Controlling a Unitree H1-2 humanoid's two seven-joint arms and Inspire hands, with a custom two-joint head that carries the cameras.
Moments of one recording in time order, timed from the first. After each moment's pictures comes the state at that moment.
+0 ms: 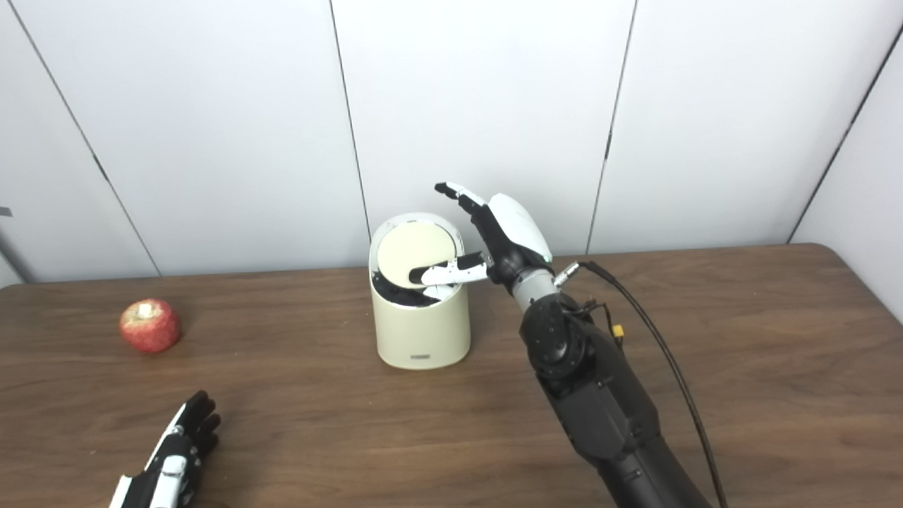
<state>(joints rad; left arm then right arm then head) 0.28 0.08 0.13 -0.25 -0.11 -0.12 -0.10 -0.71 -0.14 0.29 0.27 -0.54 0.15 -0.02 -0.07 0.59</state>
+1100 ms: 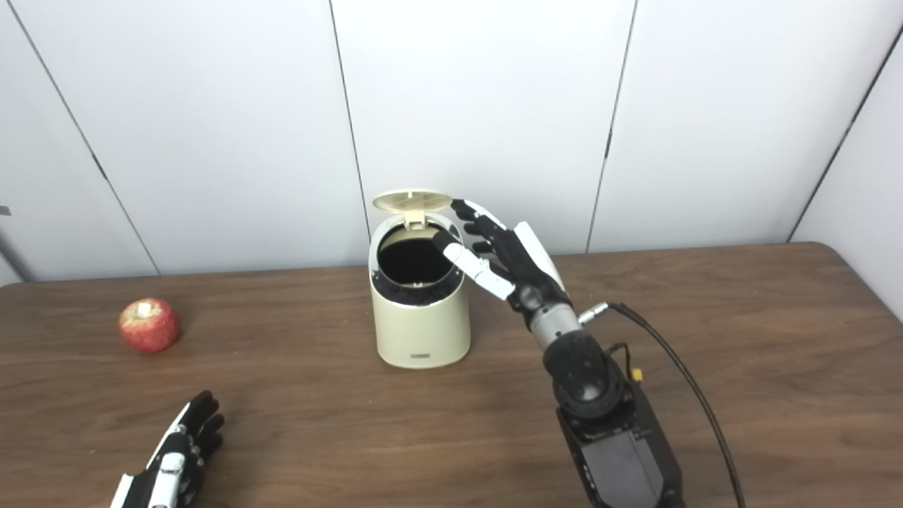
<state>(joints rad) 0.28 0.08 0.13 -0.26 -0.12 -0.09 -0.10 -0.50 -0.11 0.15 0.00 -0.31 0.24 0.09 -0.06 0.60</state>
